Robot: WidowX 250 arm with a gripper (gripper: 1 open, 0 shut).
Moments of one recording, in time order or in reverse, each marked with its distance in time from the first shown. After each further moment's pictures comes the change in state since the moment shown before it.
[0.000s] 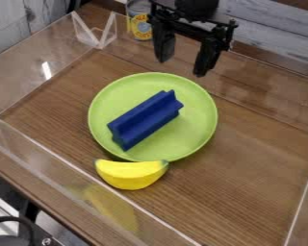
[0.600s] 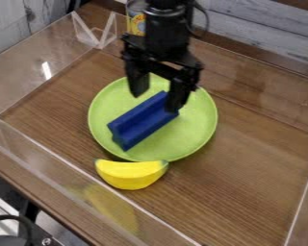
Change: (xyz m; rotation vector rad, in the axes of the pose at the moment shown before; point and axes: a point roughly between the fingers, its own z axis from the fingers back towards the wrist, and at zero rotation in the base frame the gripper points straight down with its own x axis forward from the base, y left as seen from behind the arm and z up) arm -0.042 0.017 -0.026 -0.016 -0.045 -0.027
